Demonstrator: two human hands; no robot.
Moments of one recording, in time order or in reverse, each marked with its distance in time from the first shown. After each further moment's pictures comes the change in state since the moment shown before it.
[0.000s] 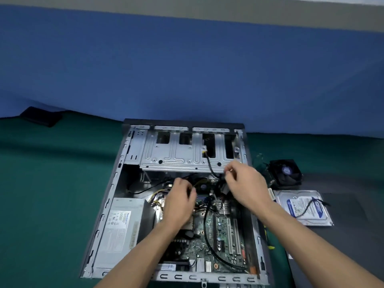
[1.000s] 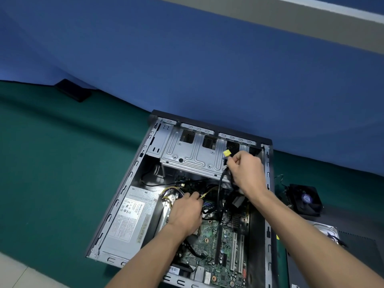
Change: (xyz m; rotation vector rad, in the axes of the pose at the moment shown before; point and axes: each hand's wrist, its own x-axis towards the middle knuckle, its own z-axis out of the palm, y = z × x) left_hand -0.008 -0.009 -0.004 0.521 -0.311 0.112; right_hand 0.063 -0.040 0.021 0.057 -0.007 0.029
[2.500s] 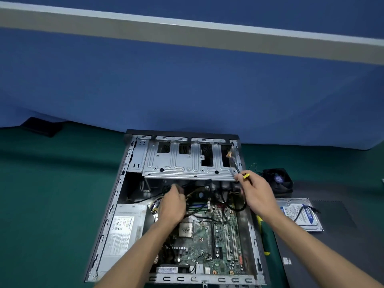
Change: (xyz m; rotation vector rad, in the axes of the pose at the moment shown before) left_hand 0.014 -0.004 -0.018 -0.536 0.131 -0.307; right_hand -0.080 0.056 -0.041 0.441 0.043 0.121
